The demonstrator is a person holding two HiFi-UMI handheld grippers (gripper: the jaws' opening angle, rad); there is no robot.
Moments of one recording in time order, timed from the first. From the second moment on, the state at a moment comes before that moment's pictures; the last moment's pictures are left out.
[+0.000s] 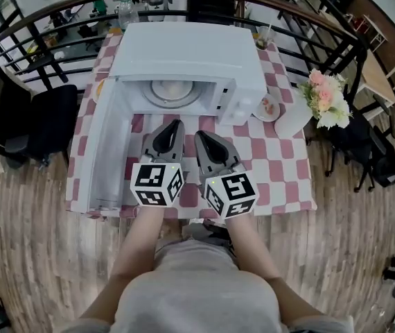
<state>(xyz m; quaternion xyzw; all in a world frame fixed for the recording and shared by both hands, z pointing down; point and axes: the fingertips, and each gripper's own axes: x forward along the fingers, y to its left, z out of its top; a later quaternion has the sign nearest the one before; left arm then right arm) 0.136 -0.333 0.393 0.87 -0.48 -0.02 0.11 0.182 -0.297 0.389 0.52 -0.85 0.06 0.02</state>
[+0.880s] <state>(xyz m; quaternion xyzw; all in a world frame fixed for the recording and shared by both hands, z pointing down) 0.133 -0.372 0.456 0.78 -0.50 -0.11 0.35 0.196 -0.325 0.414 0.46 -0.88 0.10 0.02</state>
